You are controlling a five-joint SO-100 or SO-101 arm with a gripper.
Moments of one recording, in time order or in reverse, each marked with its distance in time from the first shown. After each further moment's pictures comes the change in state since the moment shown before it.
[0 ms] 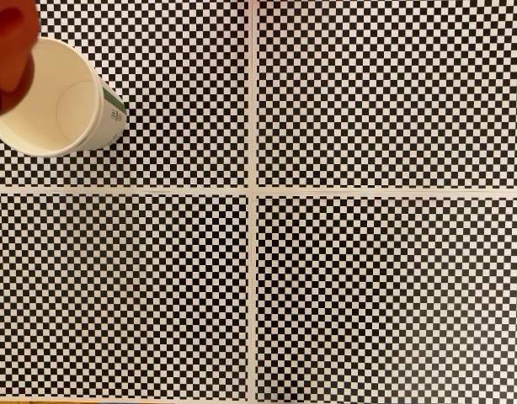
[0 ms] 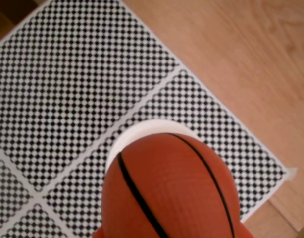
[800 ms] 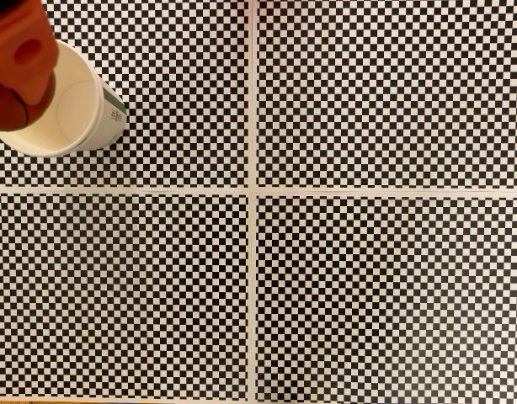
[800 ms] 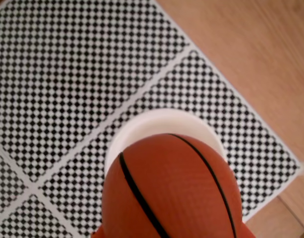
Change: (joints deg) arm -1.5 -1.8 3.5 -0.5 -0.1
